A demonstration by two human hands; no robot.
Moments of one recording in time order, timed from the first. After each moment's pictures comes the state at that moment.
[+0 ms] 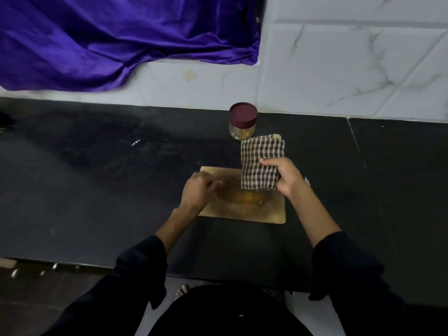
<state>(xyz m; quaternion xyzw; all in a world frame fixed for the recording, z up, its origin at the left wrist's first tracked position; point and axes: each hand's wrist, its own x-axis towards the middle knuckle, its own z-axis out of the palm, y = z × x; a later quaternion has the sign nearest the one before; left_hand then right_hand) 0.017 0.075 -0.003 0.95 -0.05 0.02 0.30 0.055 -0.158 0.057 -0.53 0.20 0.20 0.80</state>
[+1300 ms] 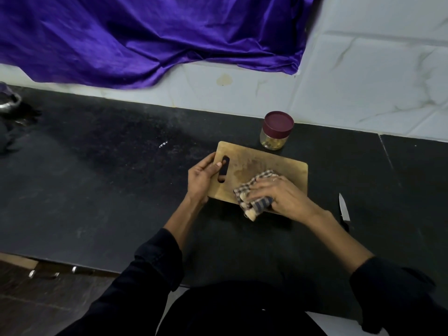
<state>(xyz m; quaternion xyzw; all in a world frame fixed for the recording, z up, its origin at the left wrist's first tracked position) 0.048 0.152 0.008 0.54 0.14 0.00 0.83 0.034 -0.079 0.068 -0.90 -0.37 0.13 0.17</state>
